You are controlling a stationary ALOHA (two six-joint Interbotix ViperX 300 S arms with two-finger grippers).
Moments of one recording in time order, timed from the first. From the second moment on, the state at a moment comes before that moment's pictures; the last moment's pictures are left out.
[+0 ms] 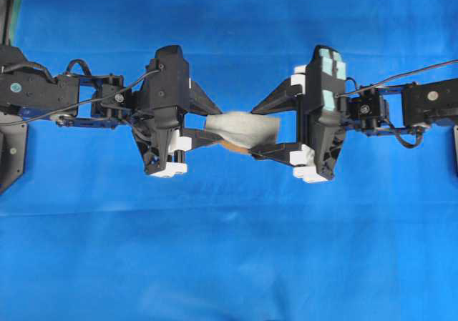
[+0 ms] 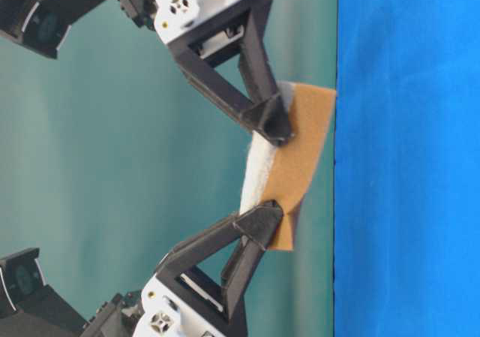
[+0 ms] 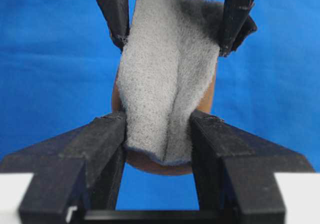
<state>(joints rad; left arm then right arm) 0.02 -0.17 0.69 -0.03 -0.02 0.01 -0.02 -0.14 0.73 0.00 -0.13 0.11</state>
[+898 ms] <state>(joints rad) 0.02 -0.20 0.71 -0.03 -0.04 0.04 -0.02 -0.17 0.73 -0.02 -0.06 0.10</state>
